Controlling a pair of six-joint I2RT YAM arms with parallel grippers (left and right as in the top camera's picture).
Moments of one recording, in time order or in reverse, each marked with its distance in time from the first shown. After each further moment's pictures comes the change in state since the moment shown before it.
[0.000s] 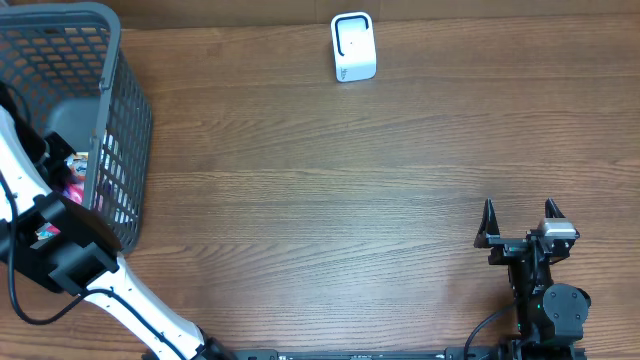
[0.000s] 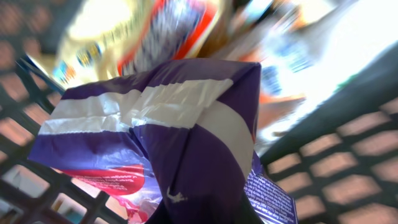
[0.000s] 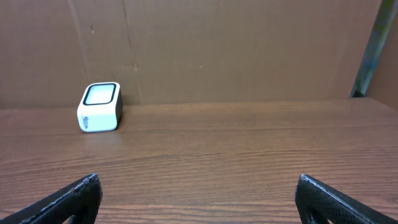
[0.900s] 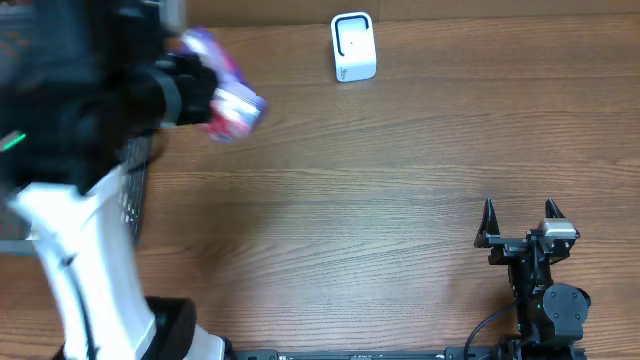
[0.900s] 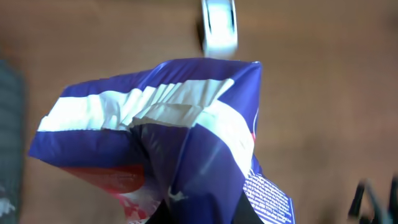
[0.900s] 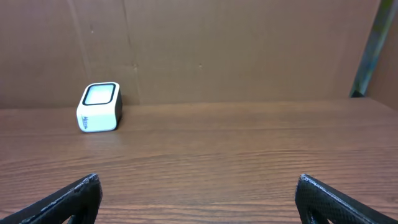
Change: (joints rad) left arm -0.788 -0.570 0.170 0.000 0.290 0.013; right arm 0.000 0.000 0.000 0.000 0.000 0.000
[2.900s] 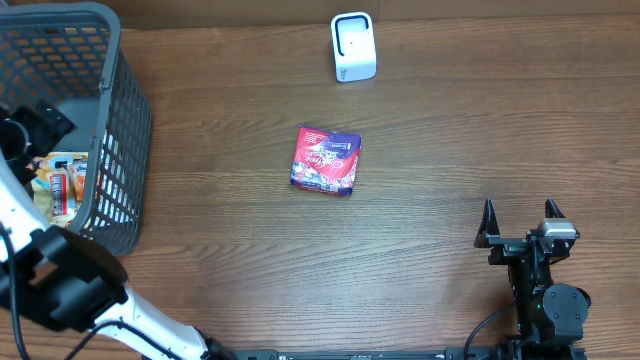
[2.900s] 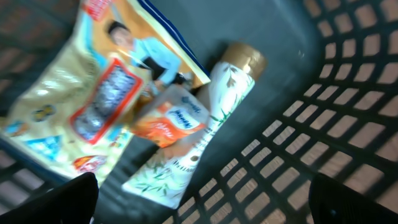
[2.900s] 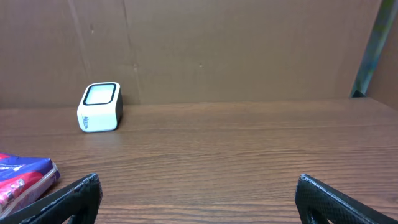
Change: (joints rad) left arm 0.807 0.321 -0.421 0.353 -0.061 -0.024; right arm 0.000 0.000 0.000 0.000 0.000 0.000
